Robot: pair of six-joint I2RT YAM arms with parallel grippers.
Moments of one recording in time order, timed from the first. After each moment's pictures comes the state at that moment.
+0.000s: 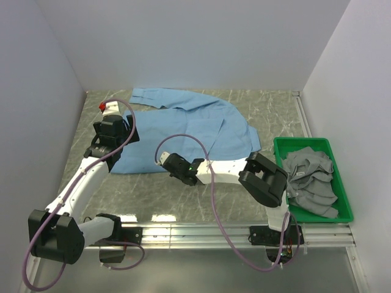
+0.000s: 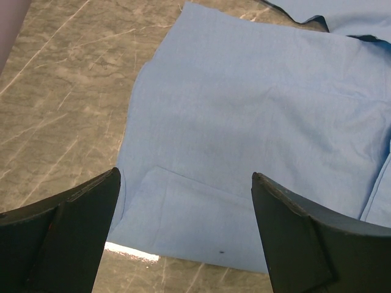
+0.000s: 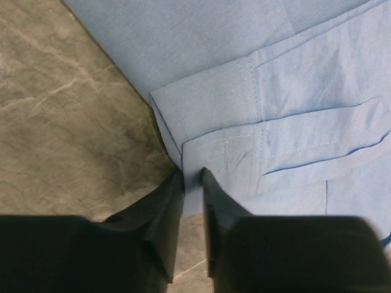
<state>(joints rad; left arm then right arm) -0.20 1.13 0.87 -0.27 -0.37 -0.29 1.08 1.95 1.23 -0.33 0.44 -0.17</state>
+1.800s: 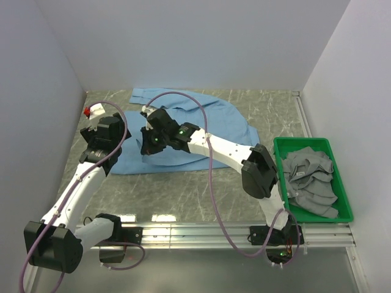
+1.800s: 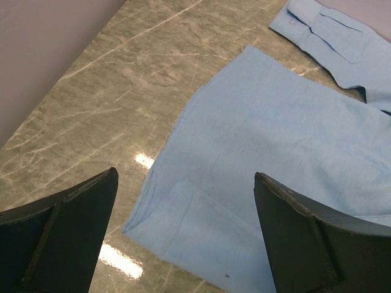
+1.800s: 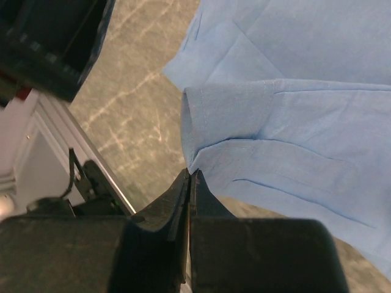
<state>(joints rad) -0.20 1.05 0.87 -0.32 -0.61 -0.44 0.98 2.08 1.88 -0.47 -0.17 0.53</state>
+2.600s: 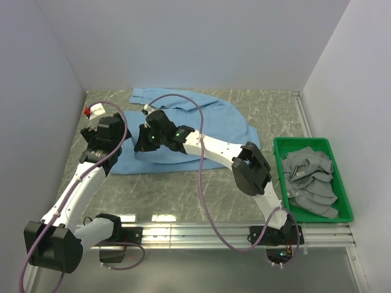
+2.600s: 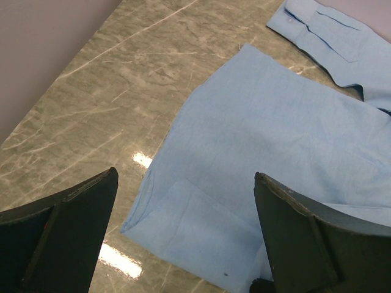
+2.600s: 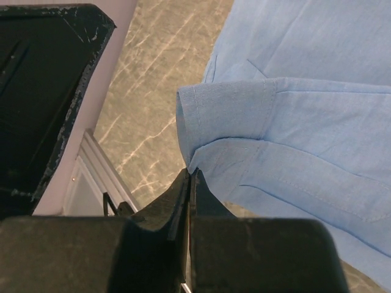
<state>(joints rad) -0.20 1.06 0.87 -0.32 -0.61 -0.44 0.96 2.17 1.88 -0.26 -0.18 0.72</state>
